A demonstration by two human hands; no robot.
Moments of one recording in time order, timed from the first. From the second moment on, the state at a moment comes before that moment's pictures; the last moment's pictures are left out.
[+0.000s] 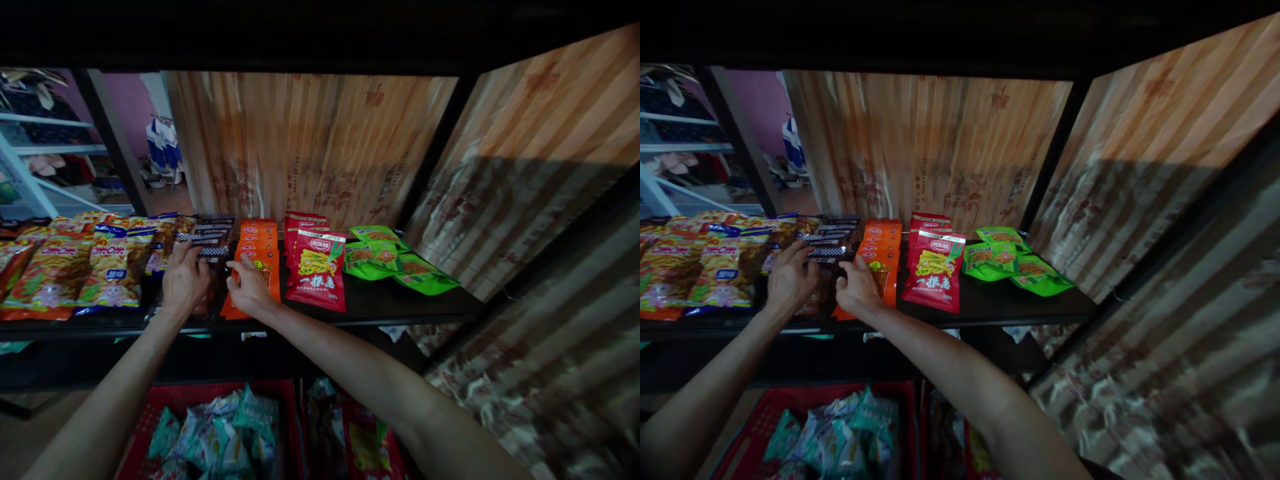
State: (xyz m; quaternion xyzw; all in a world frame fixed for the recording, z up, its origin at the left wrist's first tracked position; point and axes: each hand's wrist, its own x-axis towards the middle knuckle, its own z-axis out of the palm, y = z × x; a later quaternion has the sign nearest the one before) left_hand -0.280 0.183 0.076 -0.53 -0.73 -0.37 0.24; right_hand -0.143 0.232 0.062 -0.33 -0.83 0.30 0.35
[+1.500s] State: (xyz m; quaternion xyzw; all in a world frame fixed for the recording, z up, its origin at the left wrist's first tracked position) left_hand -0.068 0.262 0.032 -0.52 -0.79 -0.33 -0.05; right_hand 0.047 0.325 0.030 -0.52 -0.73 0.25 0.37
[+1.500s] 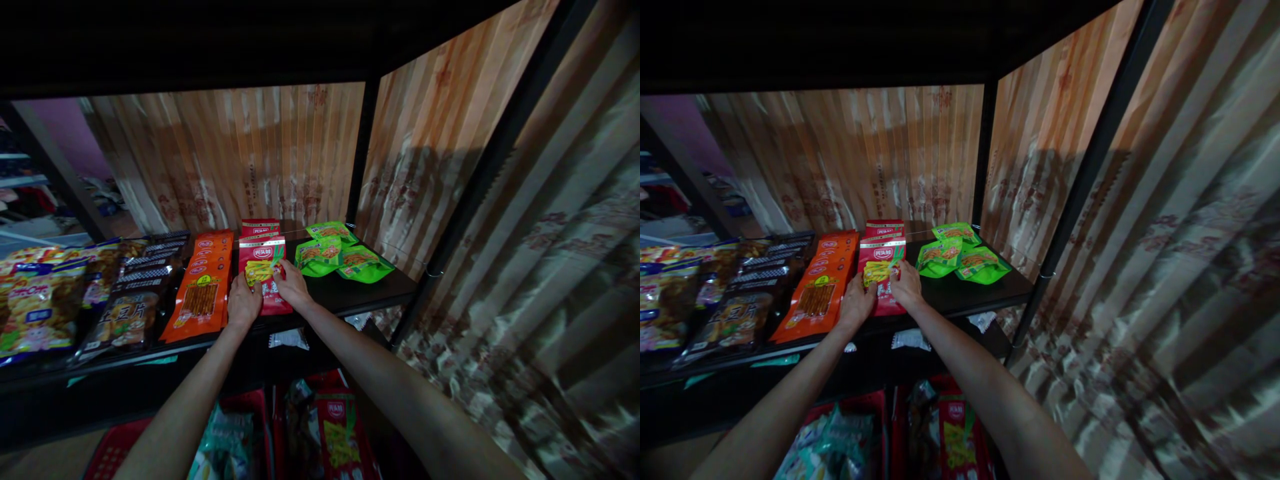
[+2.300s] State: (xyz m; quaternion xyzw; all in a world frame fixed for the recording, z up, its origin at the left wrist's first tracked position) left_hand -0.062 0.263 0.021 -0.50 -0.79 -0.35 -0.01; right_hand 0.039 0.369 0.024 -0.52 -0.68 0.34 0.40
